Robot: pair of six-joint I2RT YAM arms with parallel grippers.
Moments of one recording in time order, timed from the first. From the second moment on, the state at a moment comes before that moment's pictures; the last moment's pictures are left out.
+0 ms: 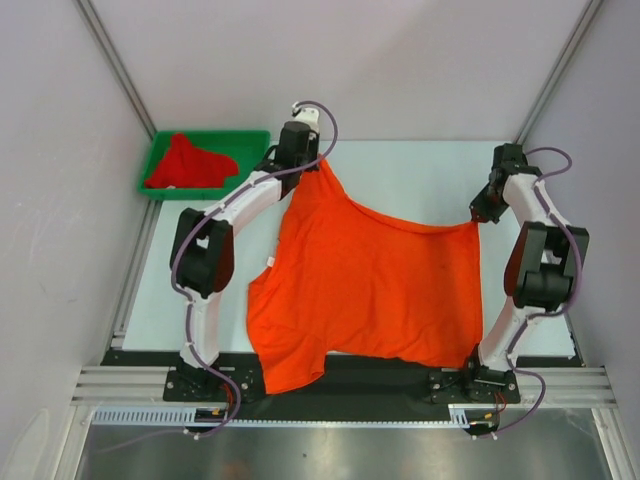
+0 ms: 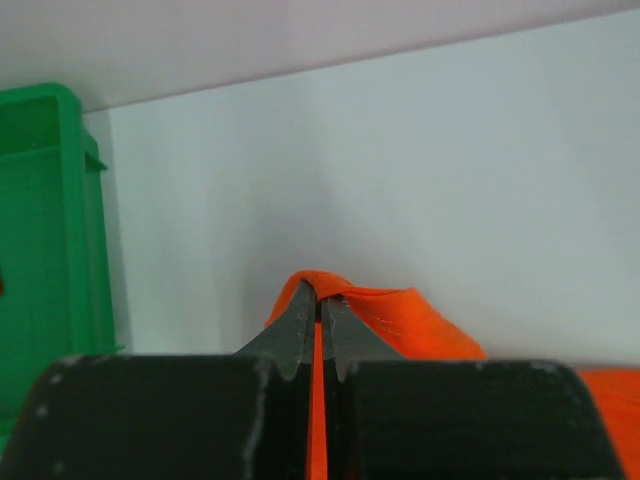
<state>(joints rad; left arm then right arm) -0.45 2.07 1.72 -0.09 -0.19 -0.10 -0.14 1.80 1.46 -0.77 0.10 0.59</state>
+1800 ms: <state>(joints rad) -0.38 1.19 2.01 0.11 -0.09 -0.18 -0.22 1.02 1.95 -0.18 0.08 0.45</state>
